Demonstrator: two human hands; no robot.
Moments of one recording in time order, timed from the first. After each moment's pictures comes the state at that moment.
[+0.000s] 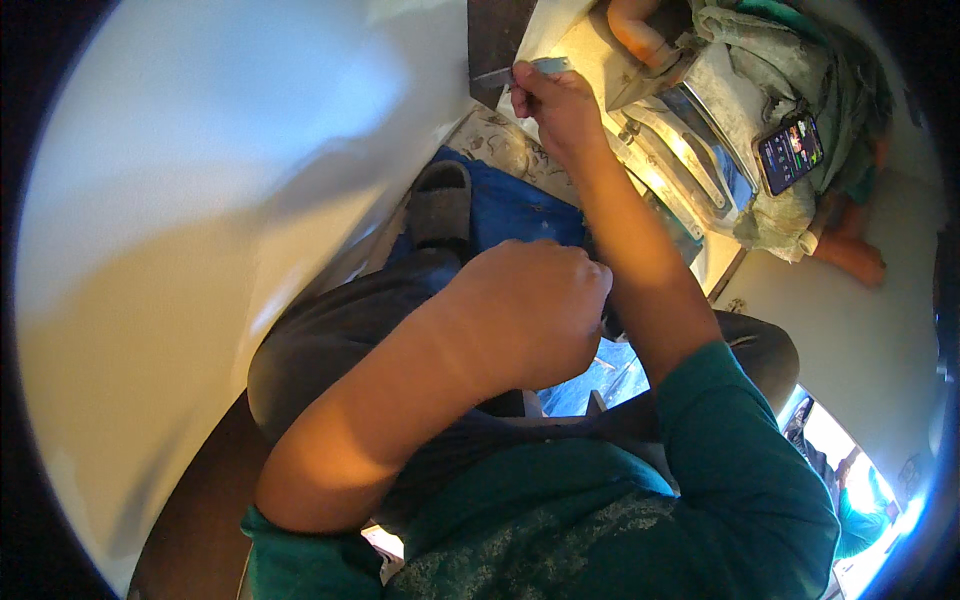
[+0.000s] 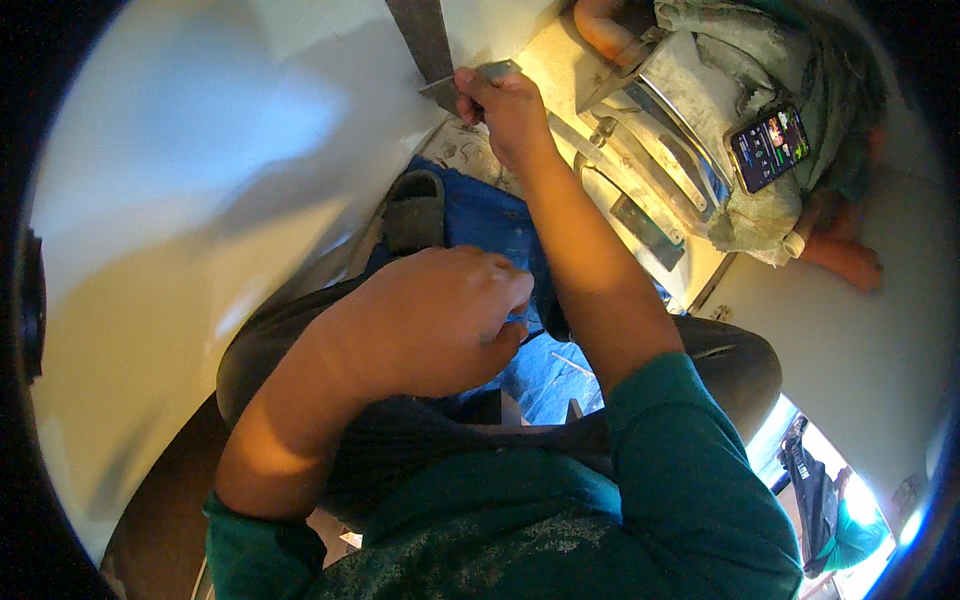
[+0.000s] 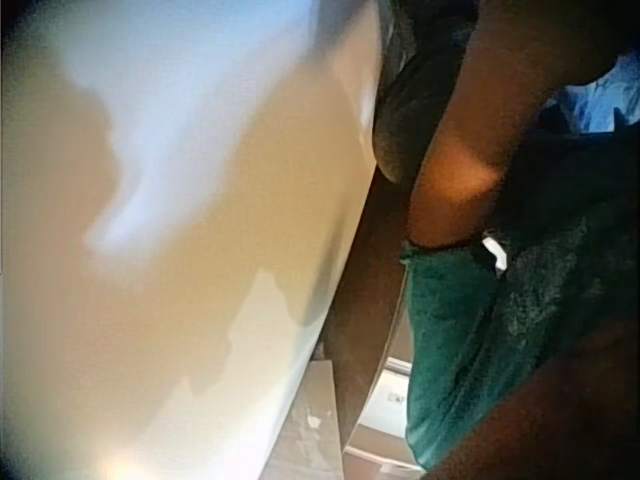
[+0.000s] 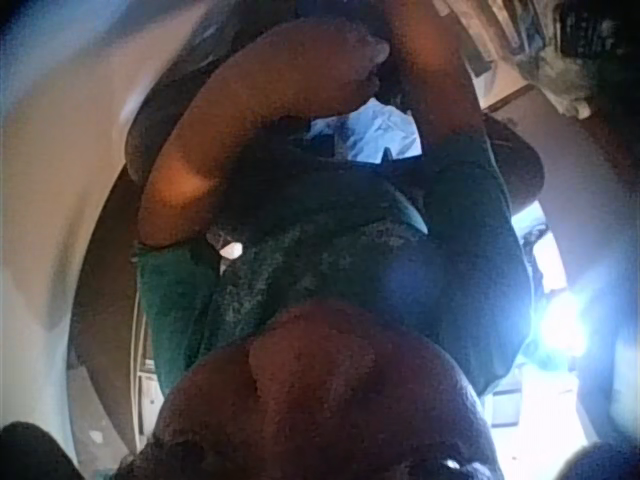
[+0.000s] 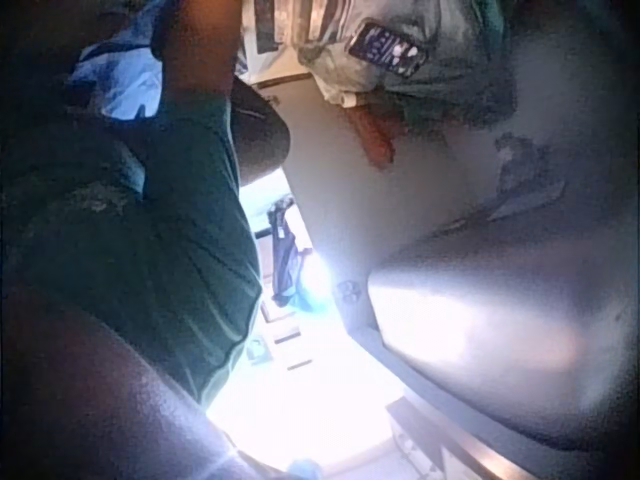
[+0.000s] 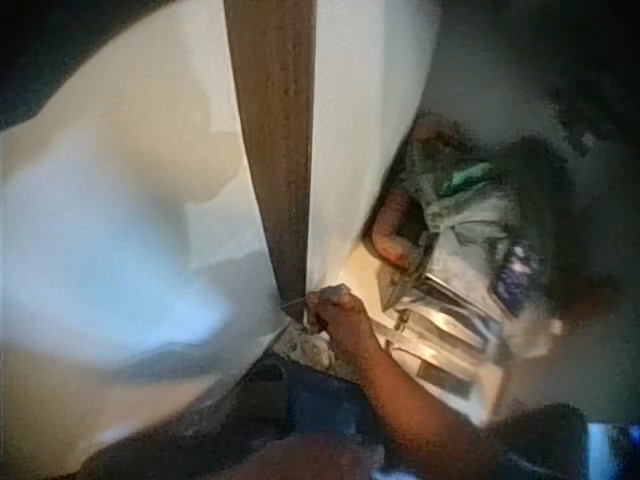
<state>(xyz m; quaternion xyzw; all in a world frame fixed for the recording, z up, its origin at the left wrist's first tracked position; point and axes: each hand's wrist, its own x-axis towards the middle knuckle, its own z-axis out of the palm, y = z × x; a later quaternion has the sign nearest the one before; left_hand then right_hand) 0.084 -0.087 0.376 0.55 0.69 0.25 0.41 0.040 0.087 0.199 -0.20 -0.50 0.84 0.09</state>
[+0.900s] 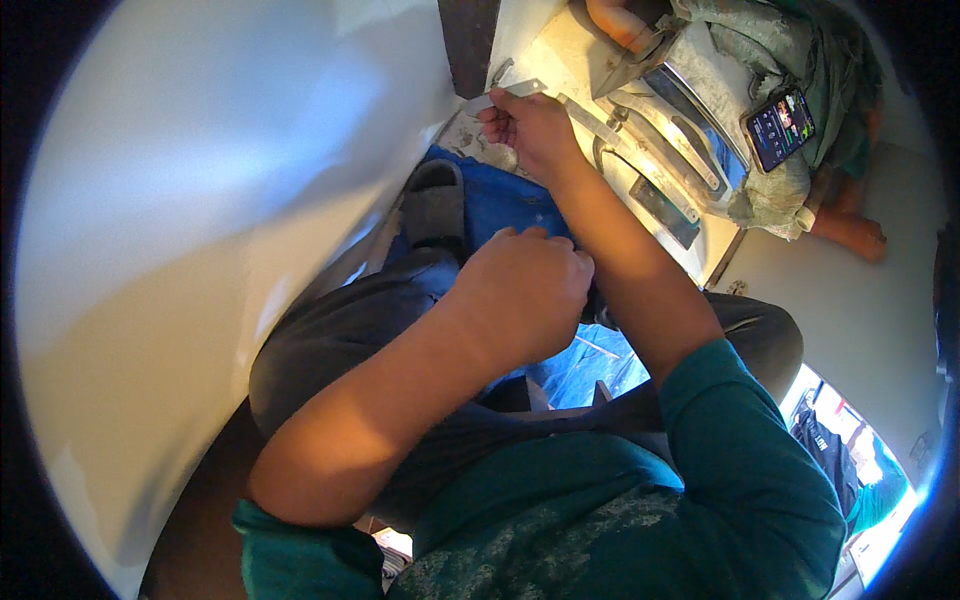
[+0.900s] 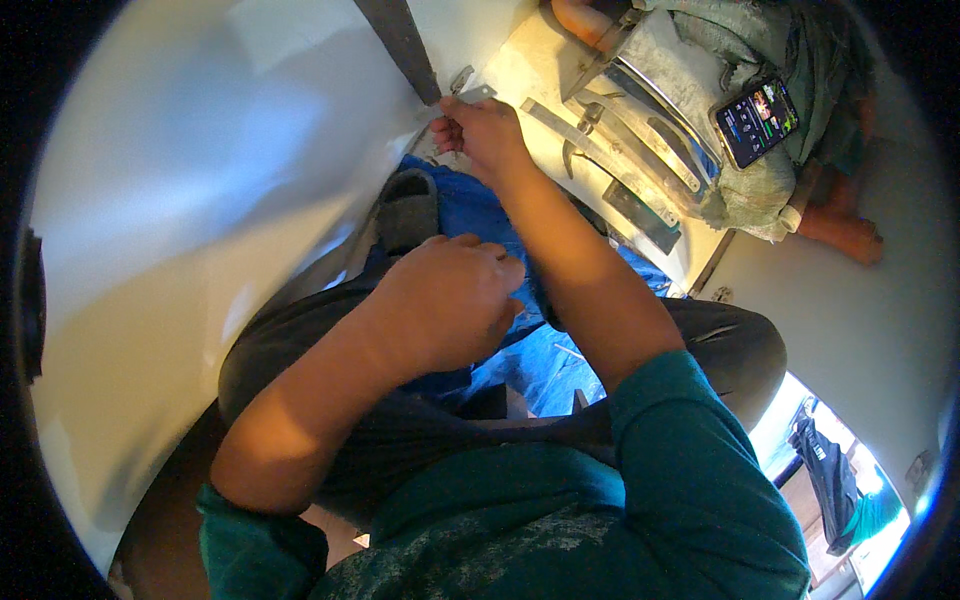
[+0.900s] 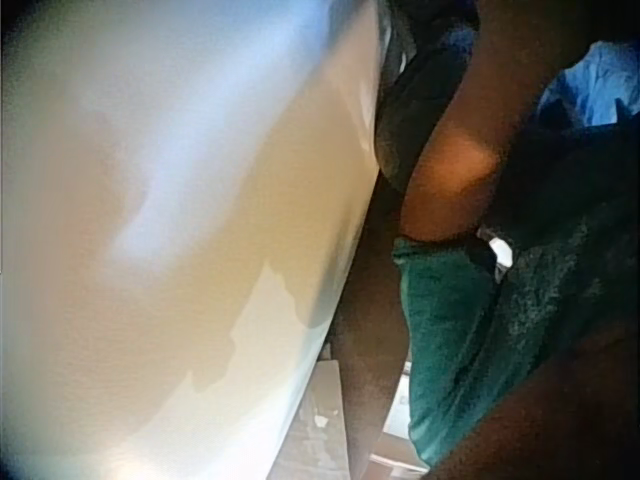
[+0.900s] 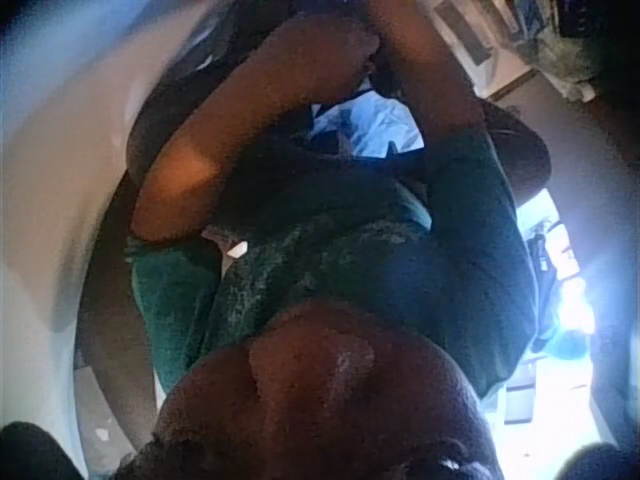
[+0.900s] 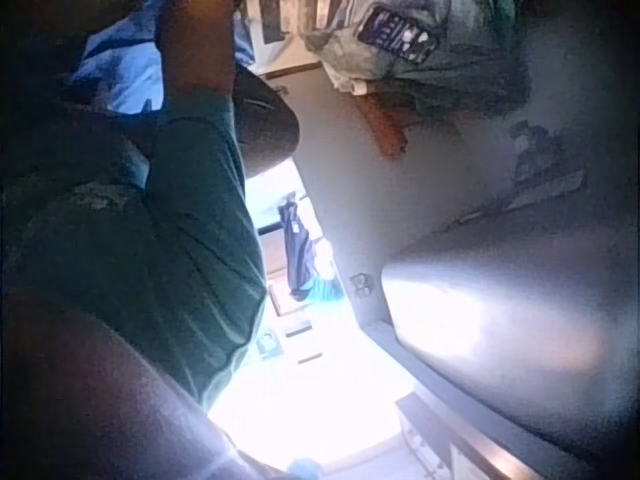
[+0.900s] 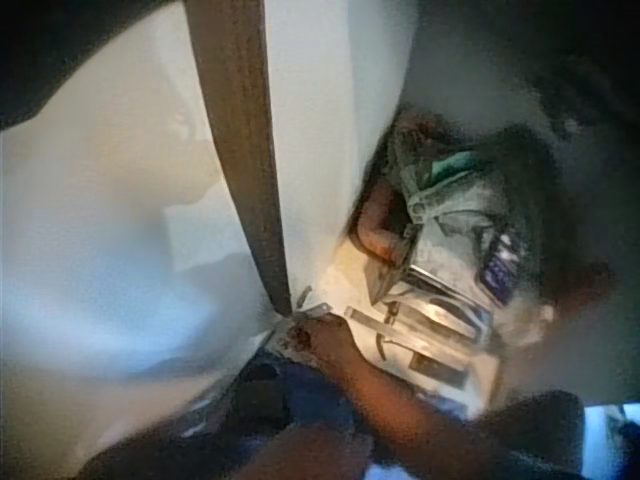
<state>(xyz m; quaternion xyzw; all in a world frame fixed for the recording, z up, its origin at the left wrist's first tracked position) 0.106 -0.084 0.350 0.58 0.73 0.16 0.32 0.063 0.069 0.181 -0.30 -0.46 0.84 -0.01</state>
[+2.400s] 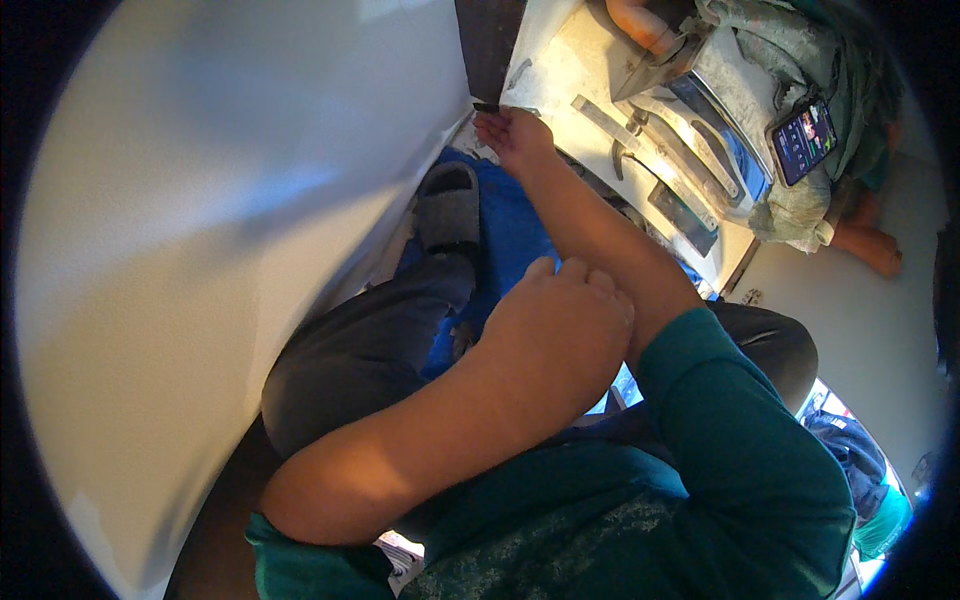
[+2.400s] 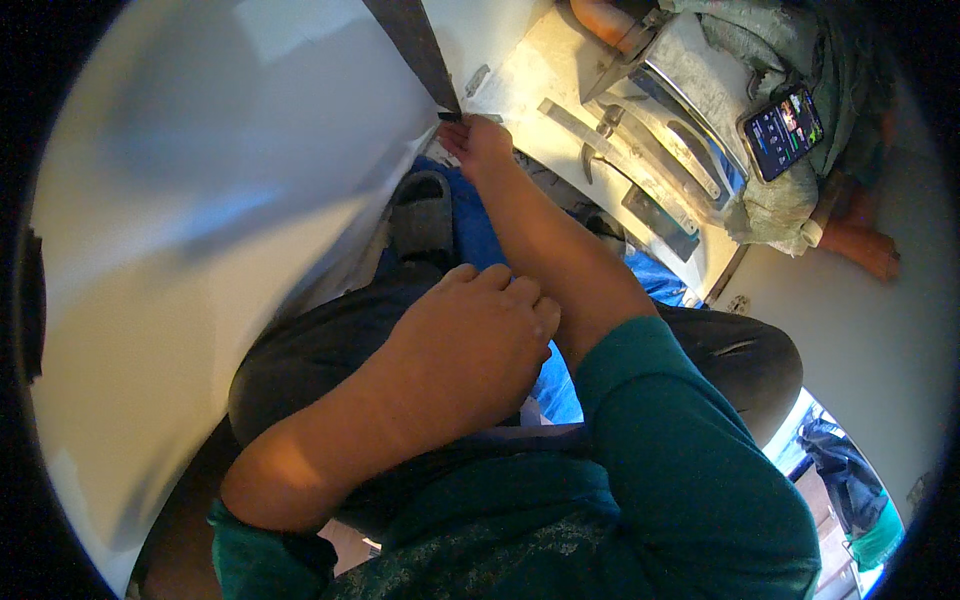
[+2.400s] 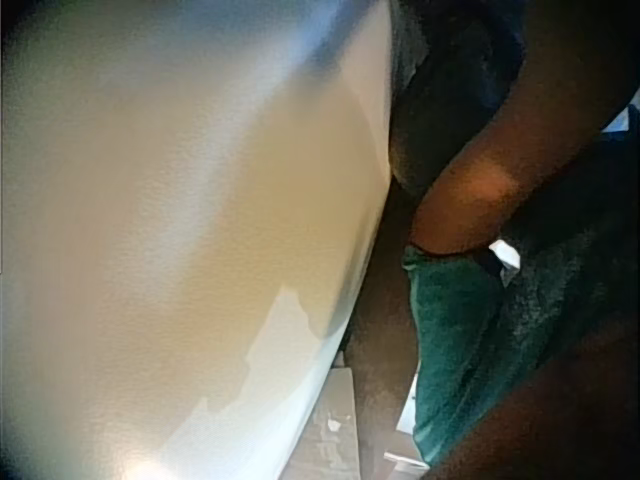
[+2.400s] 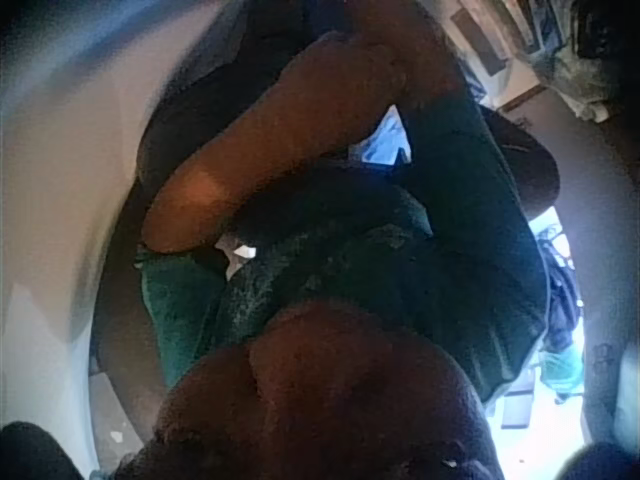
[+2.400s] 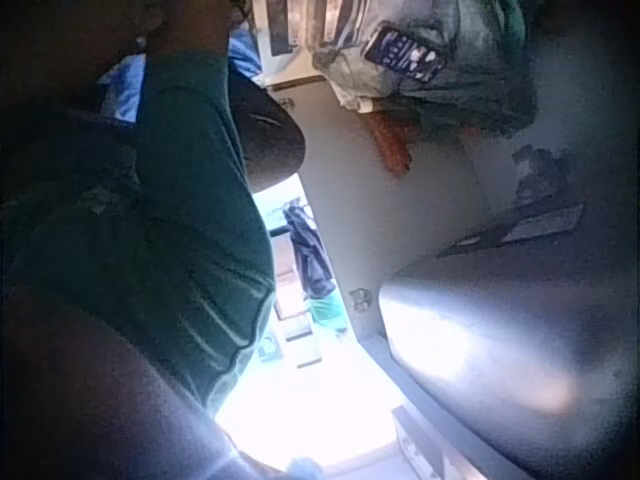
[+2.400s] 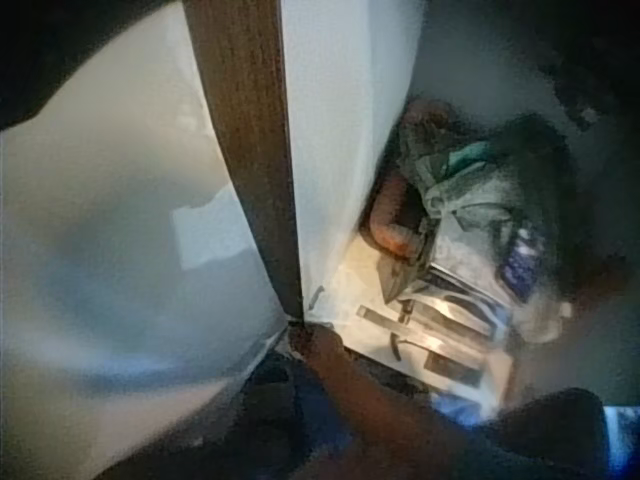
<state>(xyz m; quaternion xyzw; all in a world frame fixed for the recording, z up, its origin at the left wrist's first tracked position) 0.109 -0.084 0.376 0.58 0.73 0.18 0.31 0.028 0.044 0.076 -0.45 -0.21 0.87 0.05</state>
